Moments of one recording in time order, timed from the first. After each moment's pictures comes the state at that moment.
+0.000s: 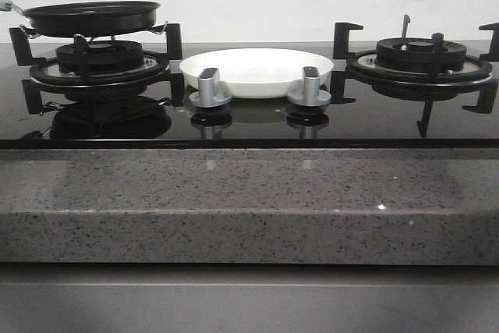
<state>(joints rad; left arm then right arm) -0.07 0.64 -0.68 -0.11 0.44 0.02 0.06 0.62 -0.69 0.12 0.56 0.00</state>
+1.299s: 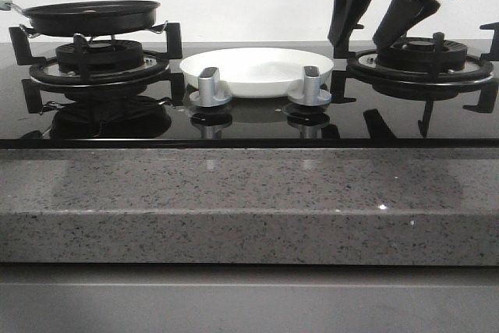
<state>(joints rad) -0.07 0.64 -0.68 -0.11 0.44 0.02 0.21 1.91 -1.75 0.27 1.00 -0.13</state>
